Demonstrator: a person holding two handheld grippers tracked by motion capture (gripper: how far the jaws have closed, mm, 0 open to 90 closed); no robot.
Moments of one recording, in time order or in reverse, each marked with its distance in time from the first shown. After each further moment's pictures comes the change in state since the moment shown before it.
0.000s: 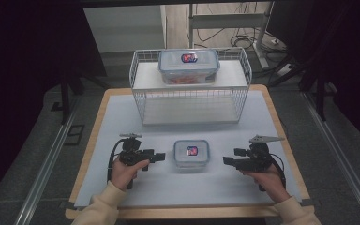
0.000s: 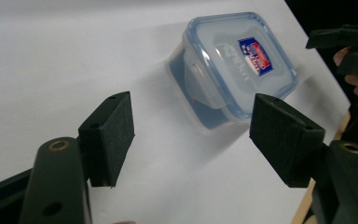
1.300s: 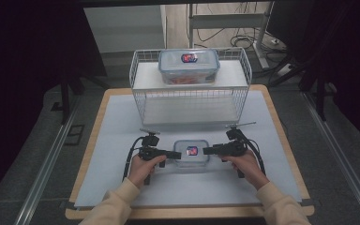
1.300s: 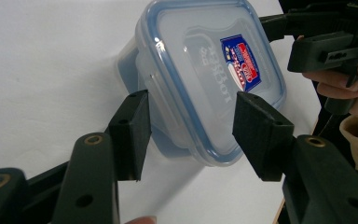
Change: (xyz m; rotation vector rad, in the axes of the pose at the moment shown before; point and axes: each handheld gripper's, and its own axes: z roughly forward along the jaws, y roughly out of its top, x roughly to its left) left arm -0.008 0.015 0.054 0.111 -0.101 -0.094; right arm 0.000 0.039 0.070 0.172 0.119 0.196
